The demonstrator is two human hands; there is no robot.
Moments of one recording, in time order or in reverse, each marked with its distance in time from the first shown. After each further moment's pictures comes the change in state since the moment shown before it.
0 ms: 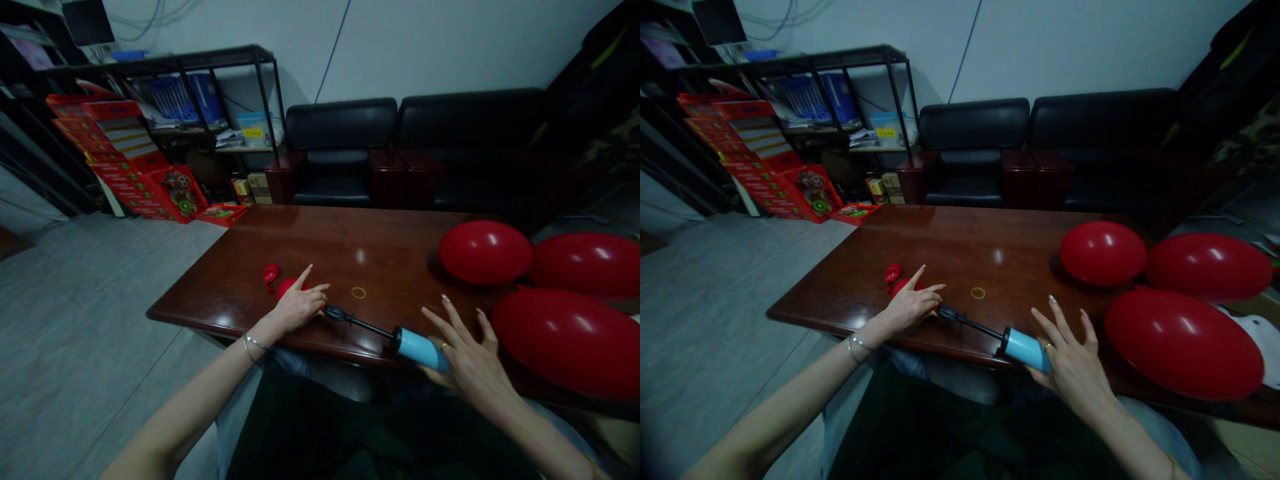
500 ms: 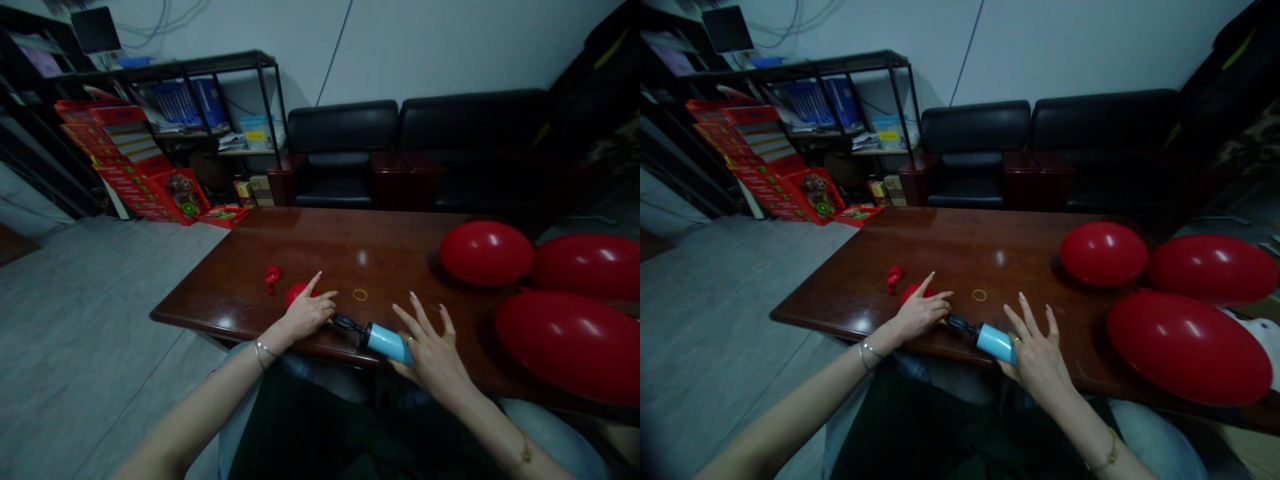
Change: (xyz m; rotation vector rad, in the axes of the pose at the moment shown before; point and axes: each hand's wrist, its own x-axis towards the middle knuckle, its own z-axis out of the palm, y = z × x) left_hand 0.009 0.016 0.014 0.075 -0.046 0.030; right_hand 0.032 -0.044 0.014 -0.027 -0.053 -0.026
